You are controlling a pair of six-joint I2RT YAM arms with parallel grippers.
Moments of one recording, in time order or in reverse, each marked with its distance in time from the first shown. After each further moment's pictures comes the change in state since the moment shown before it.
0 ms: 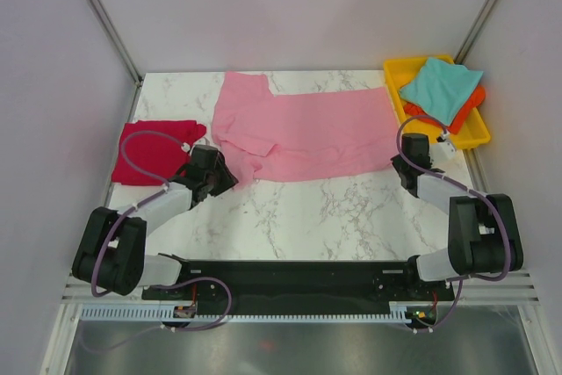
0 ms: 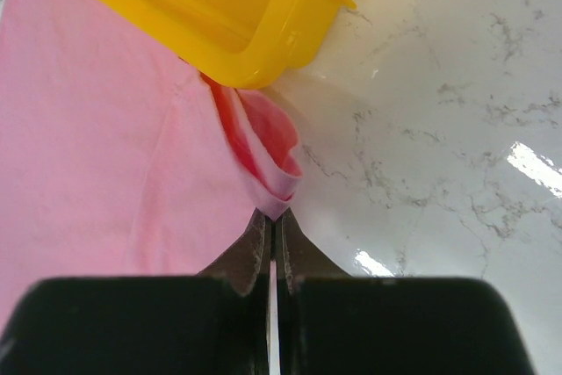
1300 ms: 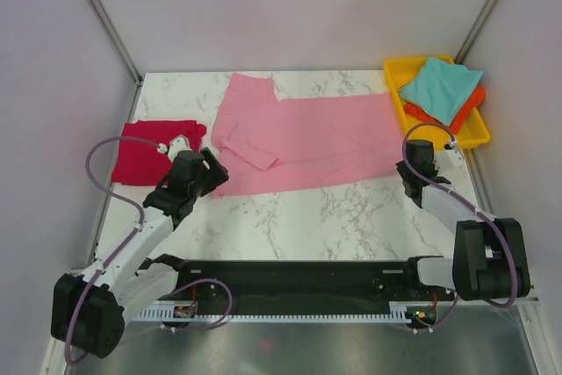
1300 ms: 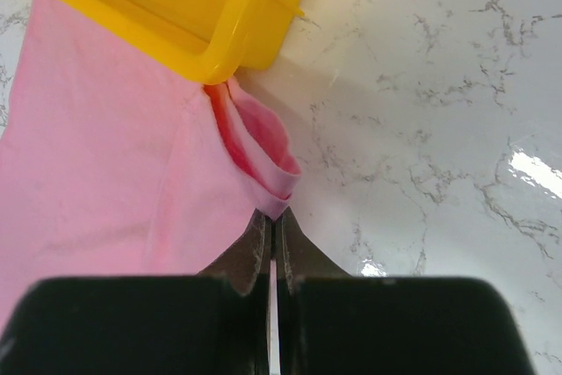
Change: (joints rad) left arm -0.016 -0.394 0.018 -0.235 -0.254 0.029; right arm -0.001 -0.146 -0.063 -0.080 0.051 0.031
